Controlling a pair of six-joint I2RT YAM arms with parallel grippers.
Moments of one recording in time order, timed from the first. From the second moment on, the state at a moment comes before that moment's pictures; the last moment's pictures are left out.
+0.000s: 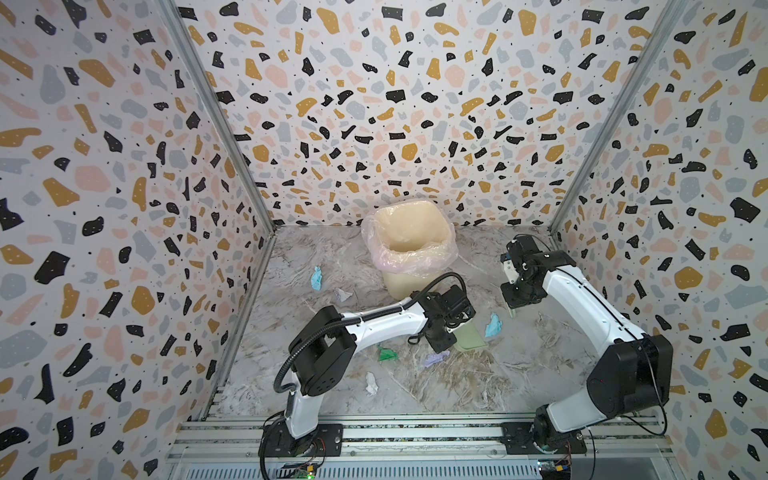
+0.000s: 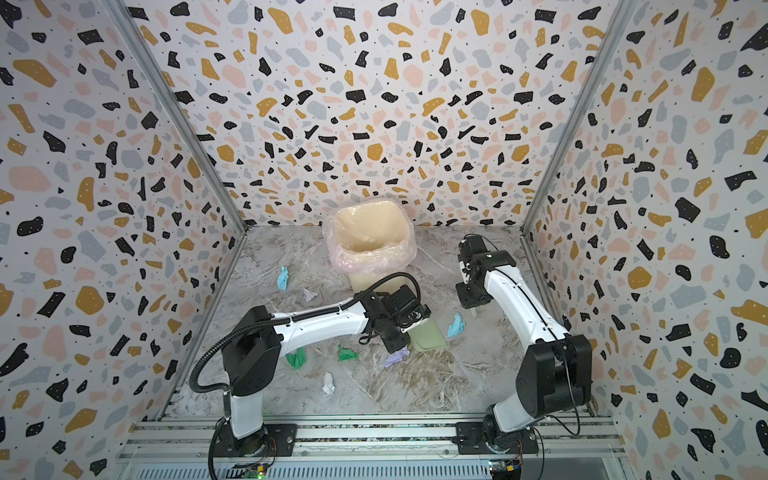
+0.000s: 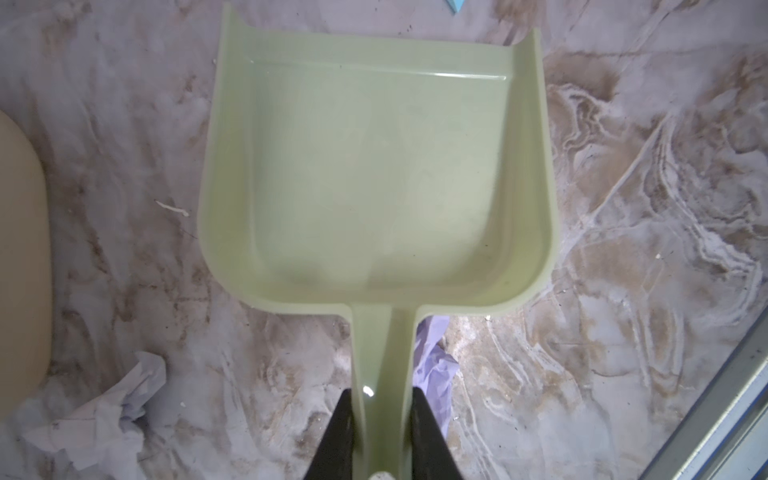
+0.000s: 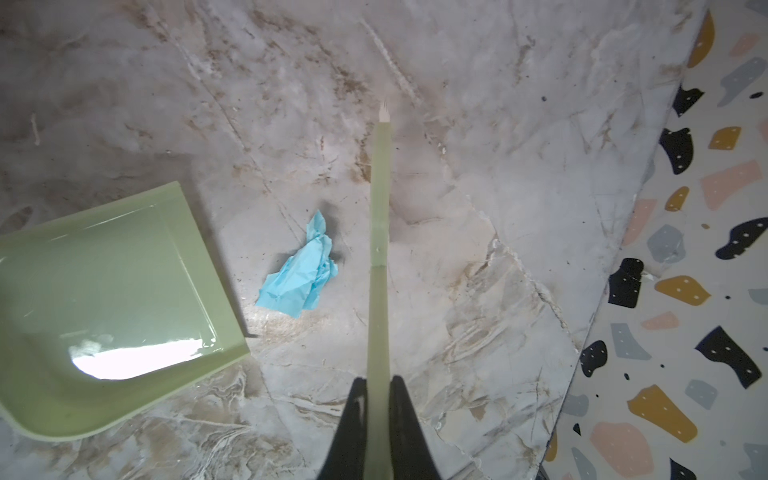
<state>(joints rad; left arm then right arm) -1.01 1.94 1.52 -0.80 0.02 0.12 0.22 1.52 1.34 -1.13 0.18 -0.06</state>
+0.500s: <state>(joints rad) -1.01 2.04 1.64 -0.90 0.00 0.18 0.24 1.56 1.34 -1.13 0.12 -0.09</state>
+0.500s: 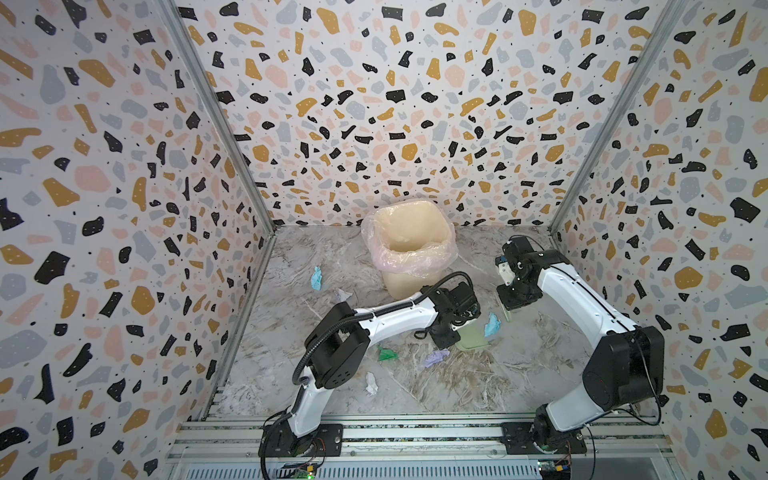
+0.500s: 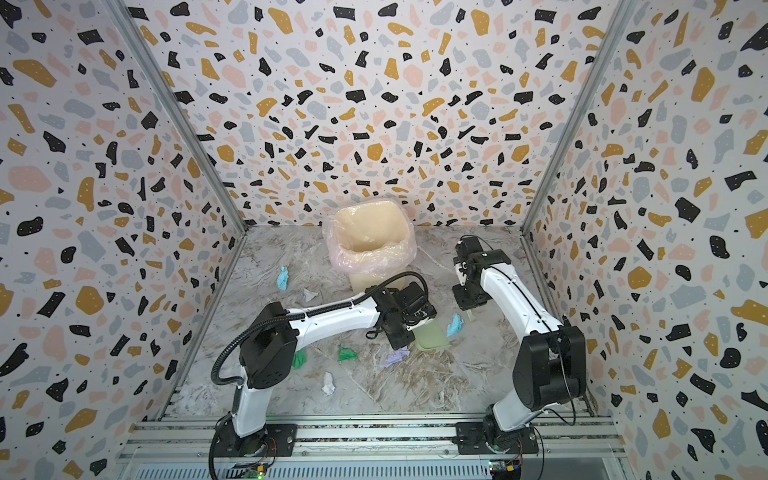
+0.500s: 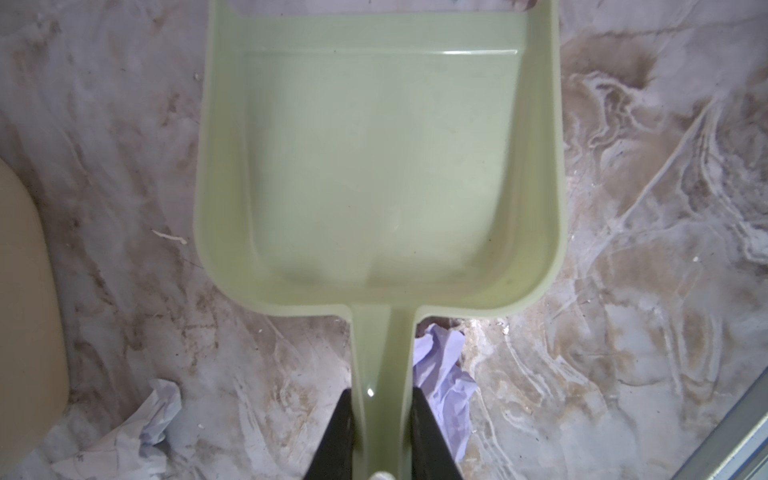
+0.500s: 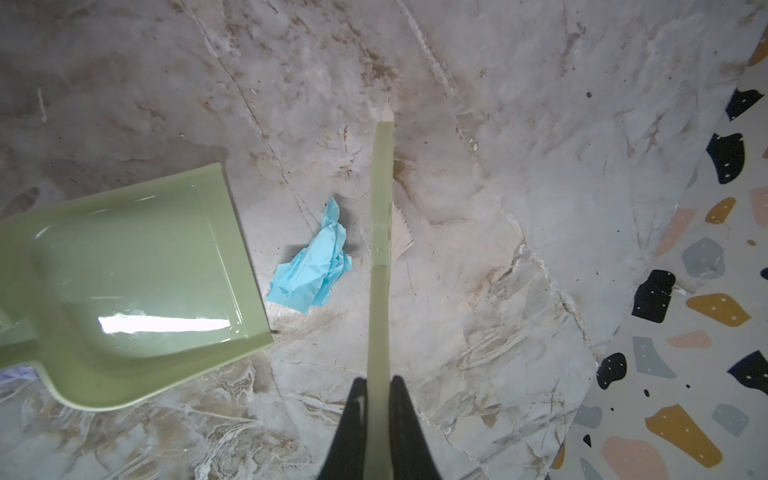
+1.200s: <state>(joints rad) -1.00 2.06 1.64 -0.93 0.01 0.22 0.33 1.57 1.37 -1.15 -0.04 -0.09</state>
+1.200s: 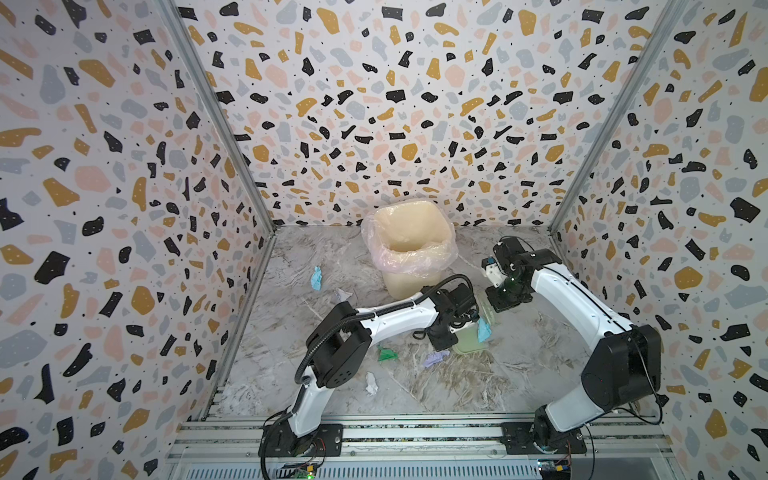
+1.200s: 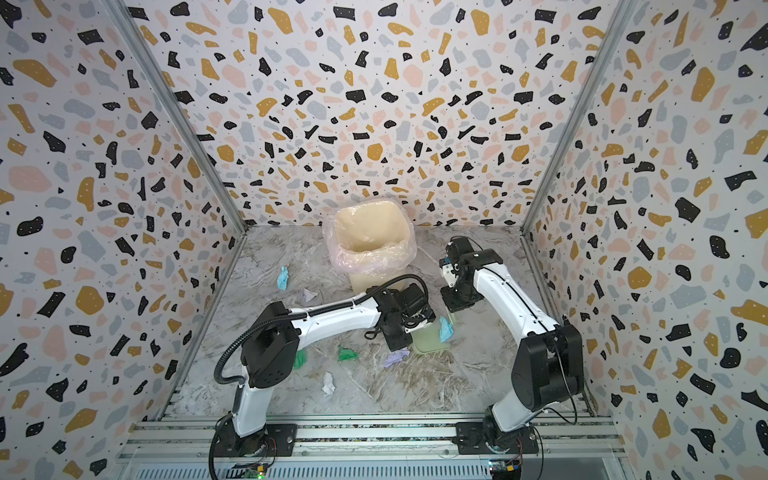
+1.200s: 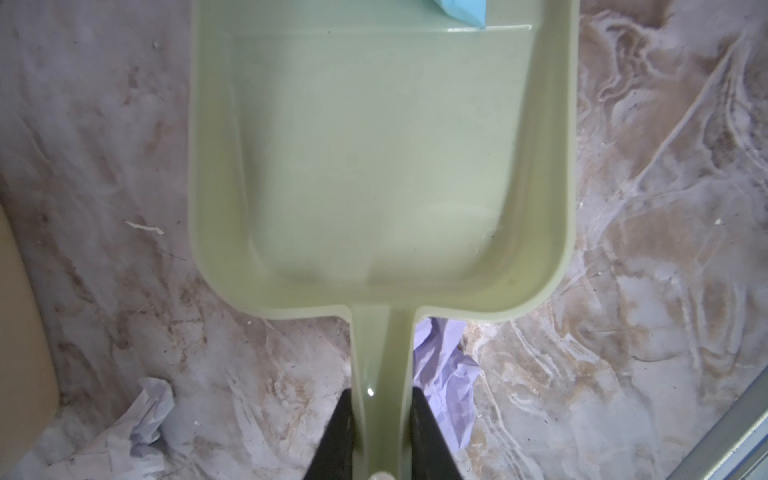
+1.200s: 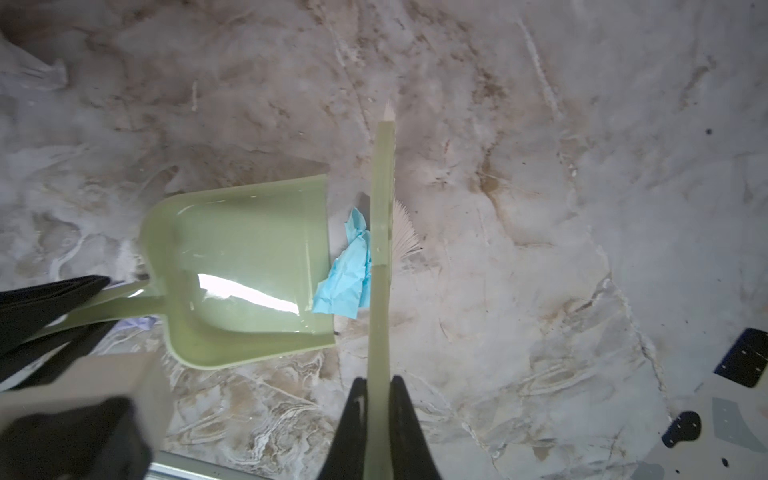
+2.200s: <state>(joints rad) -1.00 2.05 1.58 -0.86 0.02 0.20 0.33 1.55 1.39 -1.19 -0.07 0.03</state>
